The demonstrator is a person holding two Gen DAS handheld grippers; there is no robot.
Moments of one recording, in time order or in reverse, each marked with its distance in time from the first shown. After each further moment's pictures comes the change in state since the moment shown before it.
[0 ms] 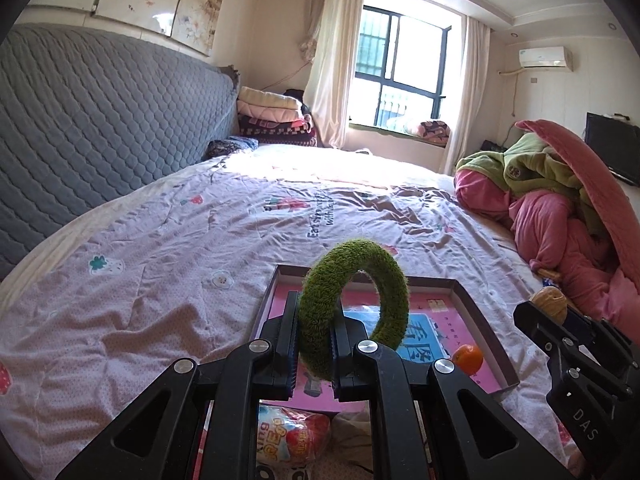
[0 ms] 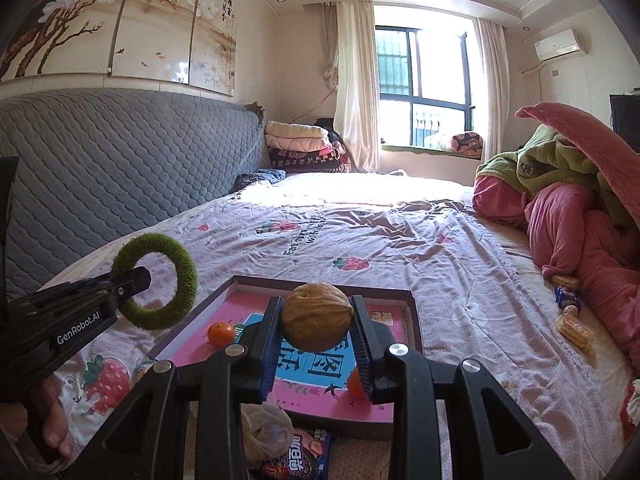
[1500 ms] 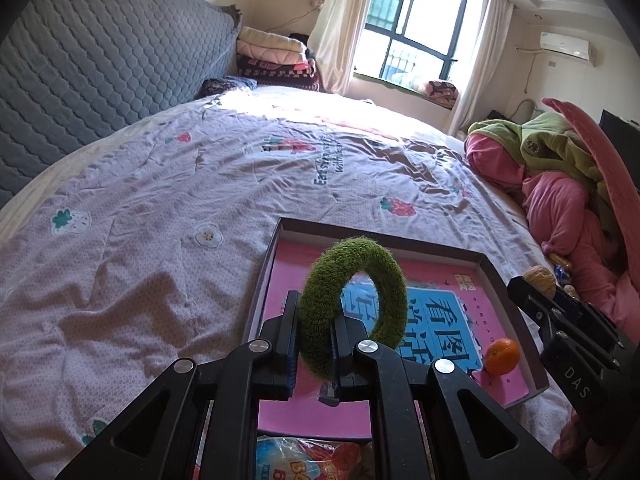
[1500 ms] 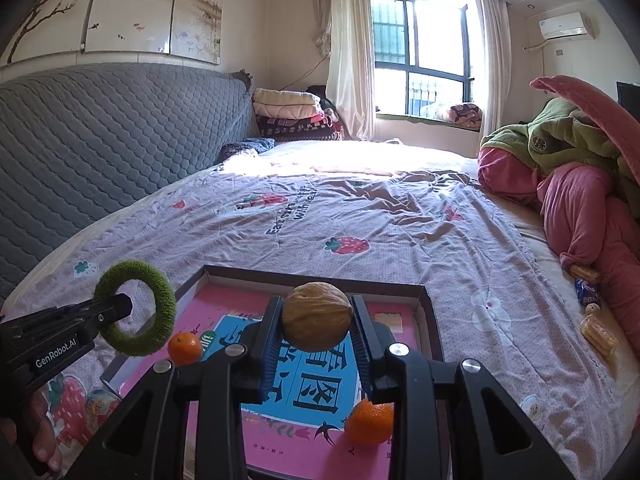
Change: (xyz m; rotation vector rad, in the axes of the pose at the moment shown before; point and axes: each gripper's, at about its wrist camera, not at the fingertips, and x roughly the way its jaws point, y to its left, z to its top) left arm 0.088 0.027 -0.003 -0.069 0.215 -0.043; right arm 0.096 -0.008 0.004 0.014 0.152 -0.027
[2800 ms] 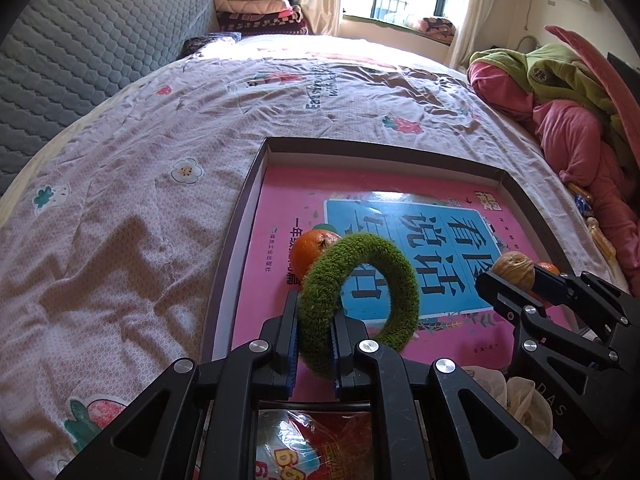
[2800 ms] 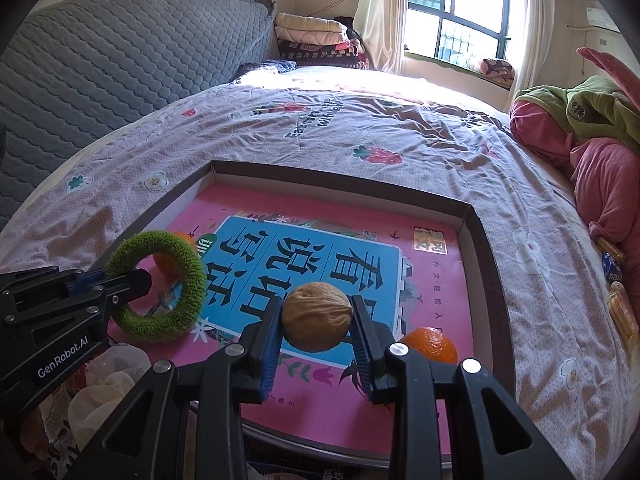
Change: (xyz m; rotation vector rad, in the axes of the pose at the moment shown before) left arm 0.043 -0.012 -0.031 0.108 0.204 0.051; right arm 0.047 0.024 -0.043 -0.096 0.265 0.038
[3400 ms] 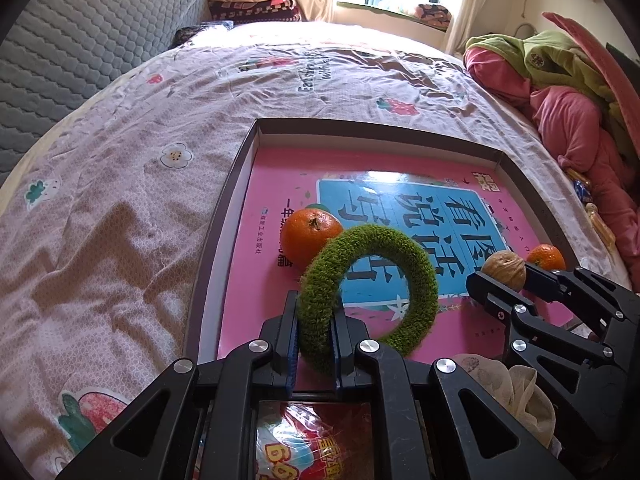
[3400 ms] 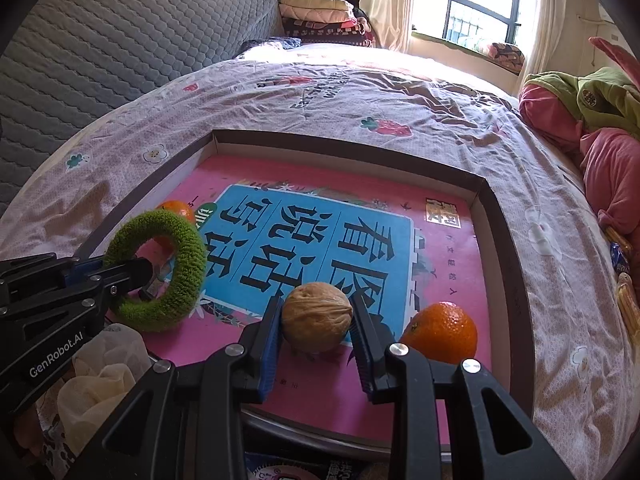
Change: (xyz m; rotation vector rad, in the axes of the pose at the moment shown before) left arm 0.008 -0.004 -0.005 0.020 0.051 -0.013; right arm 0.011 0.001 -0.007 -0.004 0.074 0.015
